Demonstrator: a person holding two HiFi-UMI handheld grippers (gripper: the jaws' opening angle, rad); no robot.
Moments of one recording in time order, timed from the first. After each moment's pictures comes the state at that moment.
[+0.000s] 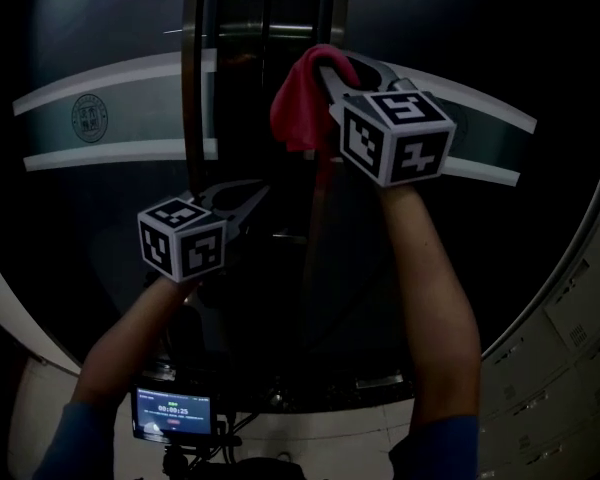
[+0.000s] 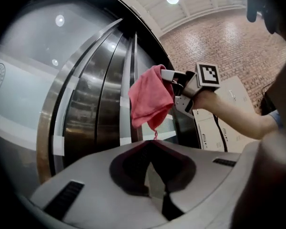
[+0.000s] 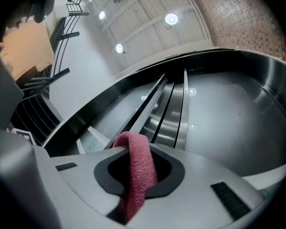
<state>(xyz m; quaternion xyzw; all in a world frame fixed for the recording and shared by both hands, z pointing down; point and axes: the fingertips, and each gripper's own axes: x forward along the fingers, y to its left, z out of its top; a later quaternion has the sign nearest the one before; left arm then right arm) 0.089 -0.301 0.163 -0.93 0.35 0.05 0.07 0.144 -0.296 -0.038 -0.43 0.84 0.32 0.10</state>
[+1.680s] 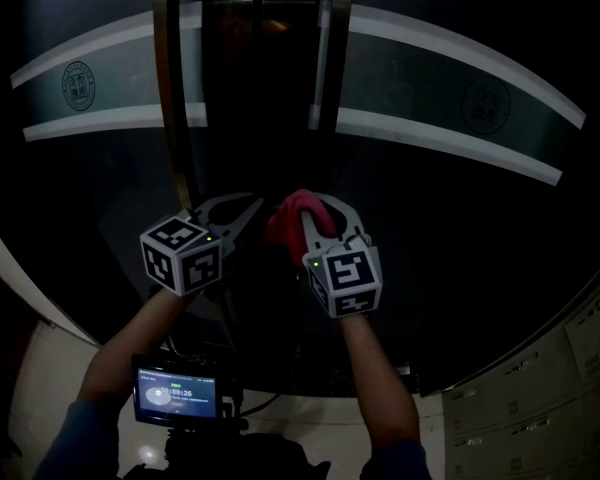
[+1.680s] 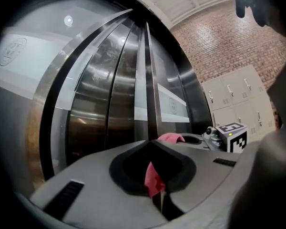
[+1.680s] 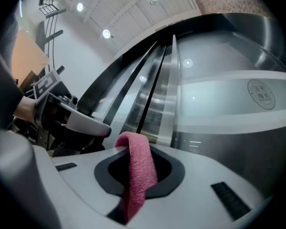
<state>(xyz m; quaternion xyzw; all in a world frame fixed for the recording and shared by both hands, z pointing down) 0.087 -0.371 0.261 -0.91 0.42 0.02 0.03 0.153 -0.392 0.262 -0.43 0.88 0.20 0.04</state>
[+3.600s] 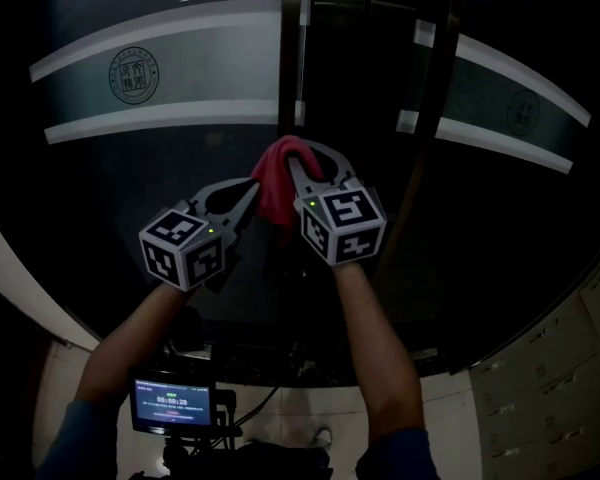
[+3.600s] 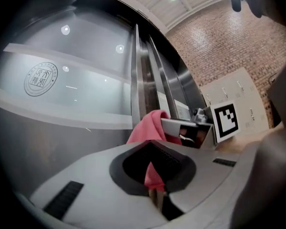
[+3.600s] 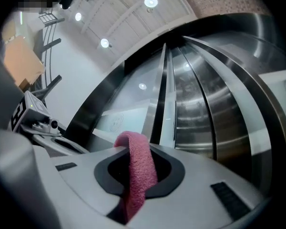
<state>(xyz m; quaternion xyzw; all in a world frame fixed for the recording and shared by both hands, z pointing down) -0.110 -0.343 0.239 -0.90 0.42 0.03 0.07 -0.061 -0.379 0.184 -0.42 0.89 0.18 0.10</state>
